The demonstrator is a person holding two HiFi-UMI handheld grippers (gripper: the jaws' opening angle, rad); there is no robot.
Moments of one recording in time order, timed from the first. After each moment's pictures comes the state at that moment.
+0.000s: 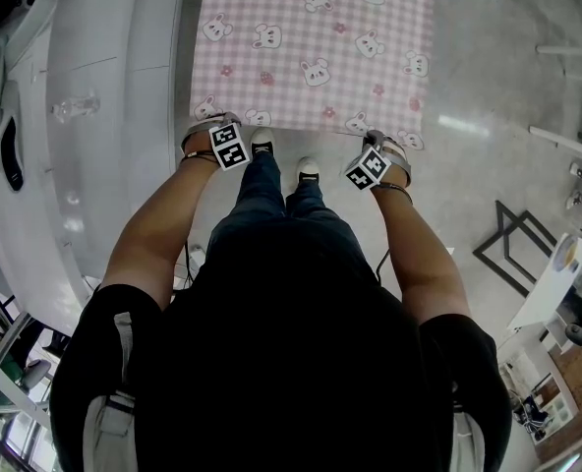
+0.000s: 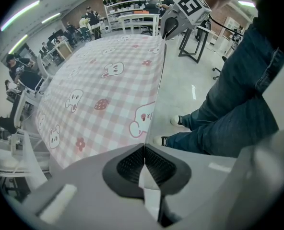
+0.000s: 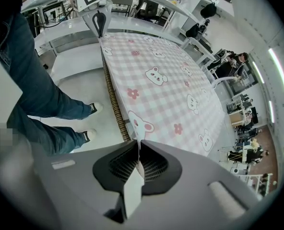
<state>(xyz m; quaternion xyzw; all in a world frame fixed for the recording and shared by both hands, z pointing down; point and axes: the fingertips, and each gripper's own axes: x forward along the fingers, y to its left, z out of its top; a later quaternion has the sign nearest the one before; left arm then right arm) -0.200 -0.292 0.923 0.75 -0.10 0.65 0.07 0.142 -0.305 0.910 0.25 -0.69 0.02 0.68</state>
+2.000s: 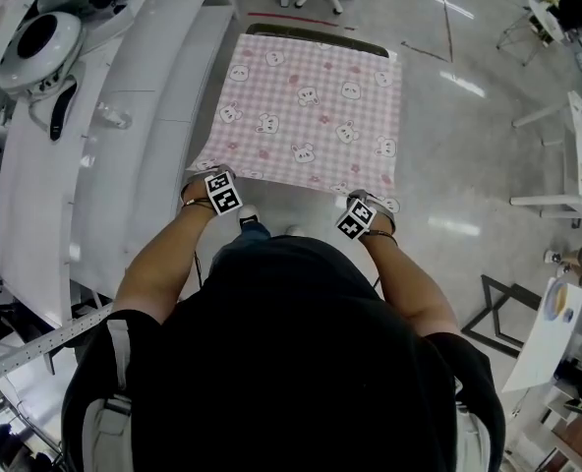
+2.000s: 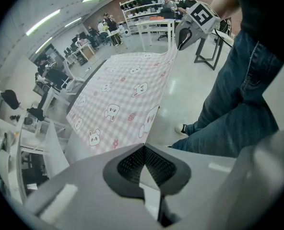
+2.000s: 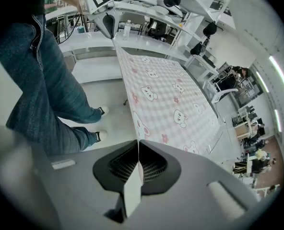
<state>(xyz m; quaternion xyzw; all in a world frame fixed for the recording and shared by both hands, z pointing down) -0.172 -0.230 0.803 0.73 -0.23 0.64 0.06 0.168 -0.240 0.833 0.20 -0.75 0.00 0.63</state>
